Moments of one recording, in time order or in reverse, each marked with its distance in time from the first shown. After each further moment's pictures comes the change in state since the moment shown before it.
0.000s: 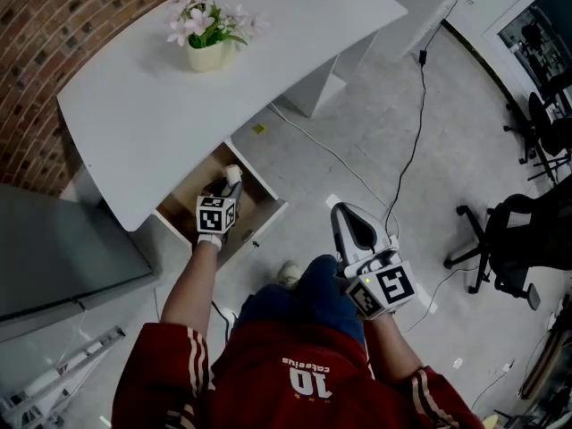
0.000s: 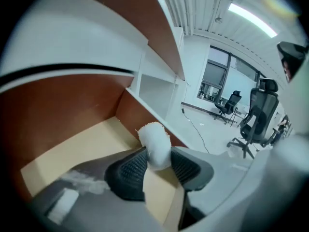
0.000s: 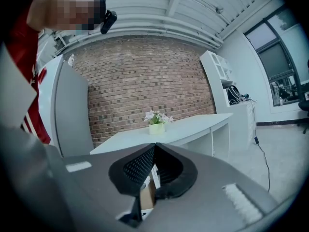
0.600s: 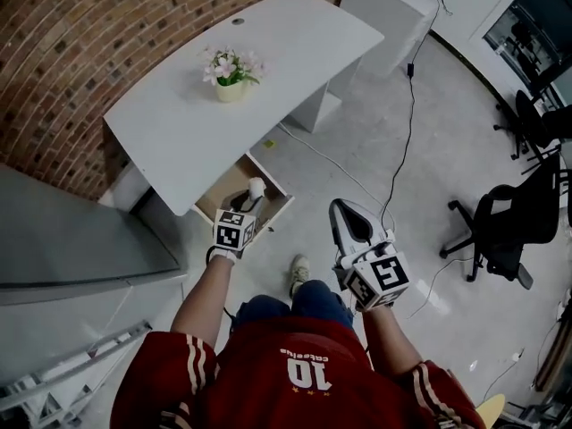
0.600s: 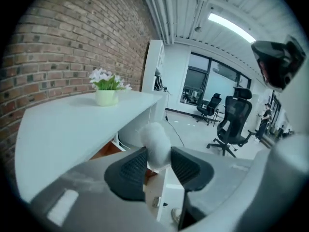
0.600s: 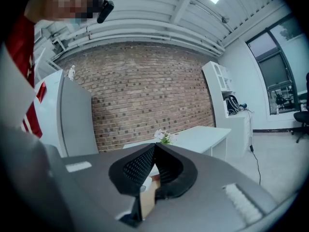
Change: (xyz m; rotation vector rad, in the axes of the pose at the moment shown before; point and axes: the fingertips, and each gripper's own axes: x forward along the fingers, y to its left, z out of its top) left arm -0.198 -0.114 0.111 0.126 -0.040 -0.120; right arm -0.079 0.091 0.154 -0.008 -0.016 -0.022
